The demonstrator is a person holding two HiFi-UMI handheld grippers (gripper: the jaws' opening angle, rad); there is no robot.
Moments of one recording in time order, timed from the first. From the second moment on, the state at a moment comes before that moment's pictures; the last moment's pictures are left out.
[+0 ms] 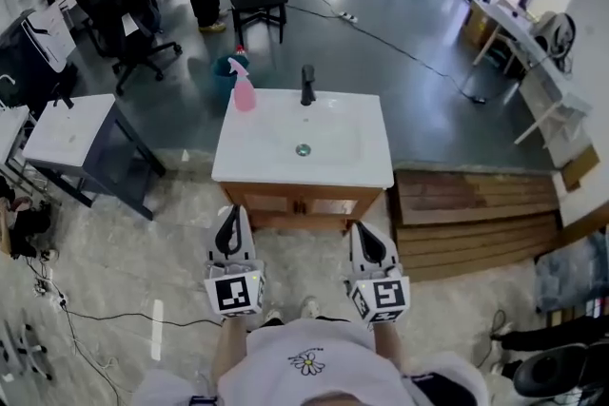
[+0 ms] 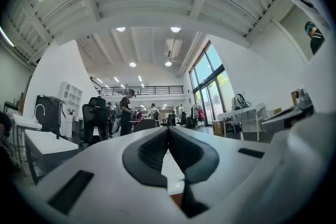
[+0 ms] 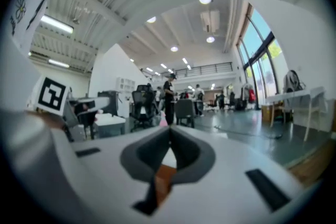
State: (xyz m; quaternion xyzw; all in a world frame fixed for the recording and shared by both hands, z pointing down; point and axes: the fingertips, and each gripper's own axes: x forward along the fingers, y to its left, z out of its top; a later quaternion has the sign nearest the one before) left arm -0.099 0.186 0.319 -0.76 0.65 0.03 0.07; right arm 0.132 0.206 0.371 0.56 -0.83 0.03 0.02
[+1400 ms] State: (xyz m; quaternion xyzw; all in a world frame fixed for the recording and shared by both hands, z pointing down) left arm -0.050 0.005 0.315 -0.78 0.61 0.04 0.09; right arm 0.185 0.066 0.388 0.59 -0.81 0.05 0.03
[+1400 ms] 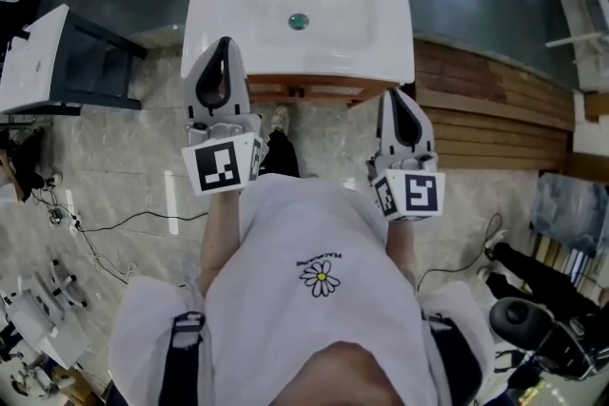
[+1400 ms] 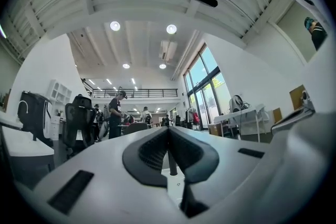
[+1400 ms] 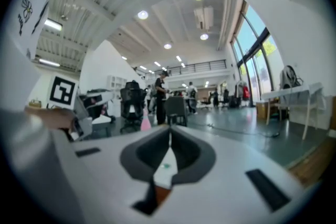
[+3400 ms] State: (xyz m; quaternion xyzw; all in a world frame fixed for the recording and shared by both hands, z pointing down) left arm -0.125 -0.221 0.306 -0.74 0.67 0.03 0.08; right arm 0.027 -0.227 0.317 0.40 -0.91 0.05 -0.04
